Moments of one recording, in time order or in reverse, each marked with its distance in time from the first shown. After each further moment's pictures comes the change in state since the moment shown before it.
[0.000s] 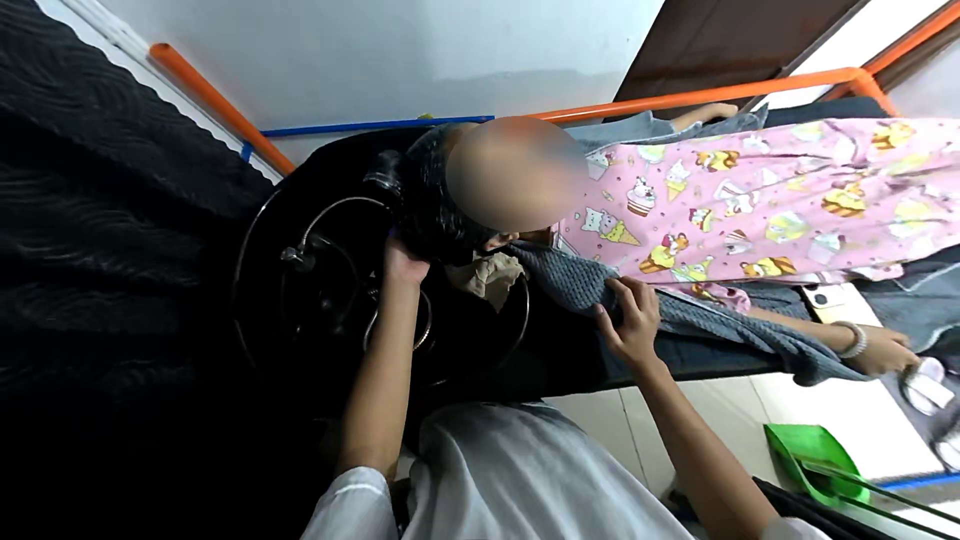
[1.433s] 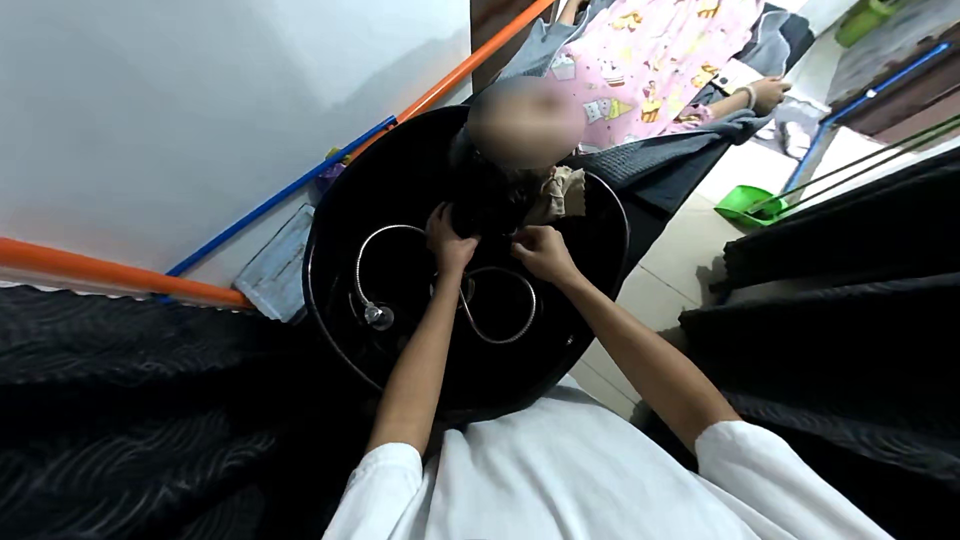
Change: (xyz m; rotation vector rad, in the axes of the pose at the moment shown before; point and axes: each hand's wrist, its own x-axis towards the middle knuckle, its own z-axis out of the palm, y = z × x) left_hand 0.110 0.070 -0.095 1.464 -0.794 0.527; right_hand 0.072 -0.331 0.173 0.330 -0.113 0.950
